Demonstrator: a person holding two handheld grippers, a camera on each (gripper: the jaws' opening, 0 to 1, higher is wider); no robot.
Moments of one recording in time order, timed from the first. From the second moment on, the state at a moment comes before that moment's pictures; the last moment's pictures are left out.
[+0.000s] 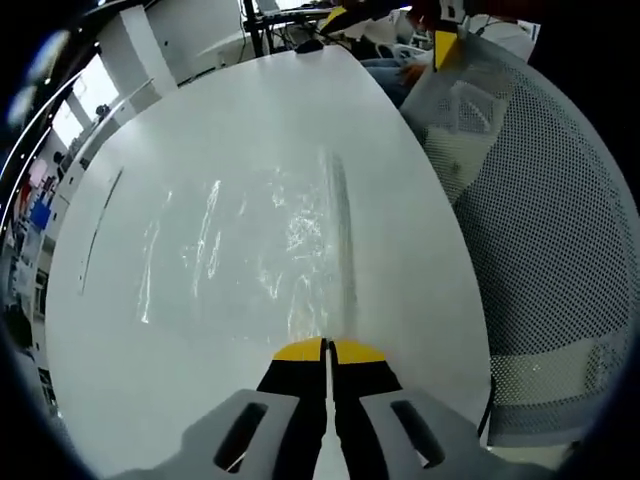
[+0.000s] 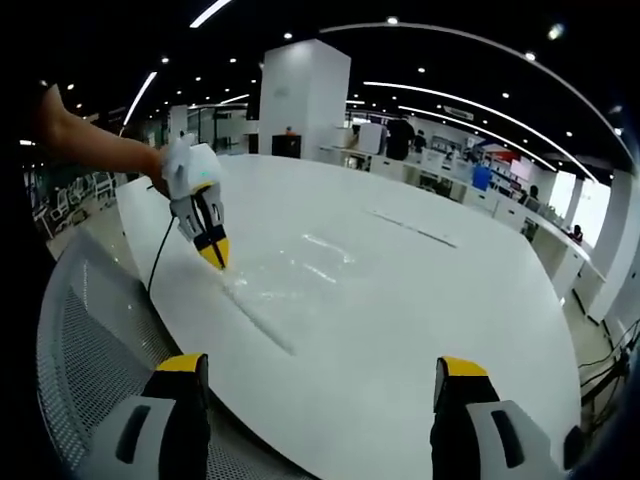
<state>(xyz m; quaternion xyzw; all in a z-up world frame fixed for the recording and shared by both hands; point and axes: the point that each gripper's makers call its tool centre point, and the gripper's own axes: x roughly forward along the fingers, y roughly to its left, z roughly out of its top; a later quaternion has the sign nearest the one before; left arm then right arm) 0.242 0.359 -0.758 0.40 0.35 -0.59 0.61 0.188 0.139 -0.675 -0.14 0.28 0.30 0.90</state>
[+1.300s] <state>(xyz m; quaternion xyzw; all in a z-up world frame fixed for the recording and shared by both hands) 0.220 0.355 -0.716 0.38 0.34 -0.58 0.64 0.196 0.198 -0.659 -0.19 0.25 0.40 0.86</state>
